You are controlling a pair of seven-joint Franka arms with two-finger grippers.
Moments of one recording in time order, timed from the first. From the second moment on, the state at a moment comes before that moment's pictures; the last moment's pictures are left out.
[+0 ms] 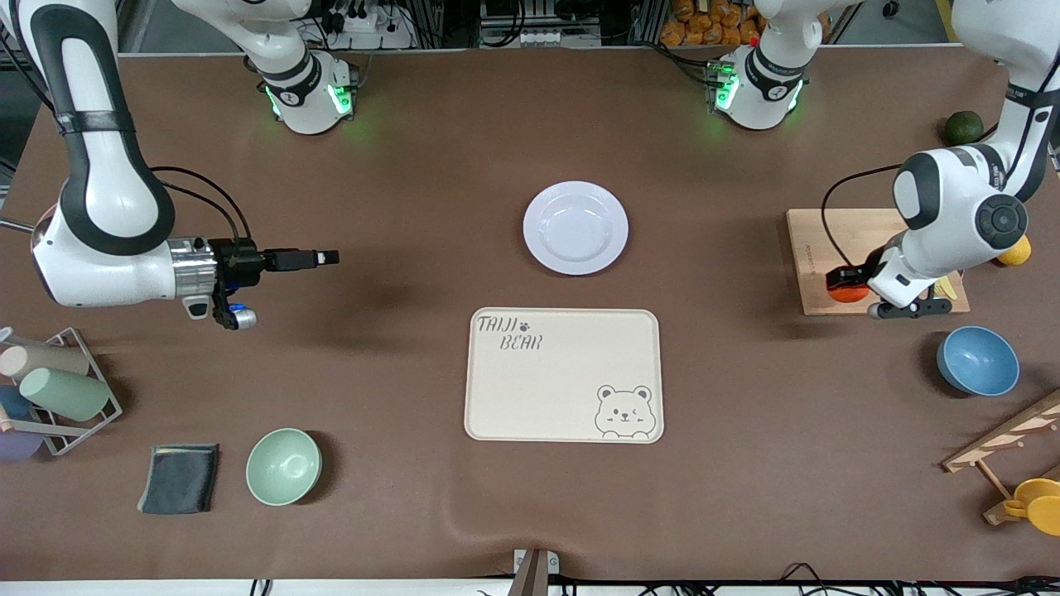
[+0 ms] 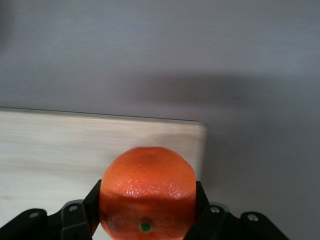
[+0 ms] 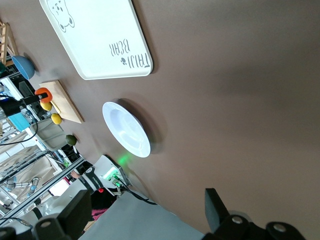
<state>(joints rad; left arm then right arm) 0.27 0.21 -0.16 -2.25 0.04 2.30 -0.01 -0.08 0.25 0.07 -1.96 0.80 1.66 -0.14</state>
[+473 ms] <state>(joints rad) 0.26 0.17 -0.48 -2.10 -0.10 2.10 -0.37 -0.08 0.27 0.08 -2.12 0.99 1.75 -0.37</state>
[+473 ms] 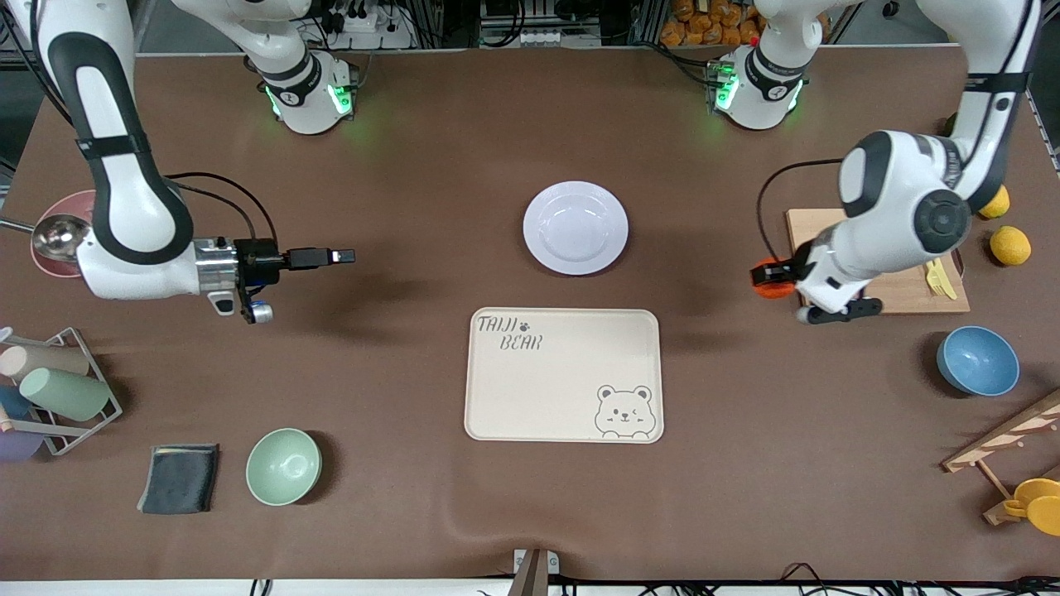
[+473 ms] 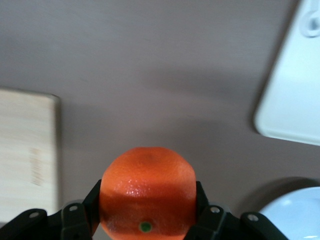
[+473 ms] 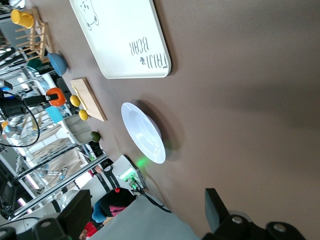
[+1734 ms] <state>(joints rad) -0.17 0.51 -0.65 -2.06 0.02 2.36 -1.26 0.16 0.27 0.08 -2.33 1.36 1.97 -0.65</state>
